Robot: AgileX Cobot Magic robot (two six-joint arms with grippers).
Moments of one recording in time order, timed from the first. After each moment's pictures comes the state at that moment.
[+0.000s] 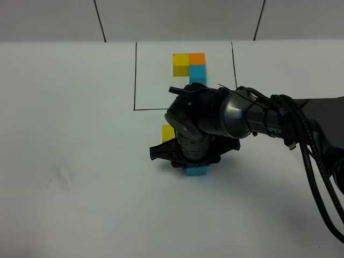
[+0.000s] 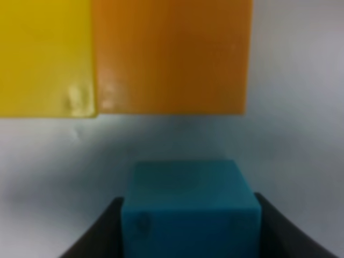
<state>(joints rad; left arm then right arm) -0.08 -0.01 -0.51 0.03 1.07 -0.04 0.78 2.12 -1.41 -0.24 0.83 0.90</state>
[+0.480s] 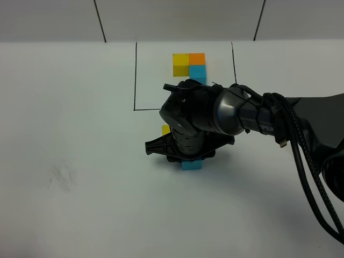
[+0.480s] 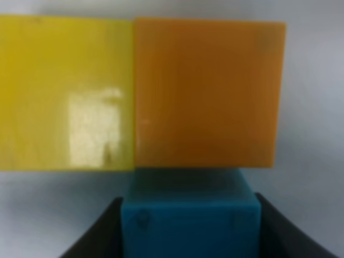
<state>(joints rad) -0.08 -0.01 -0.51 0.03 1.07 -0.04 0.78 2.16 -1.47 -0.25 0.83 0.90</state>
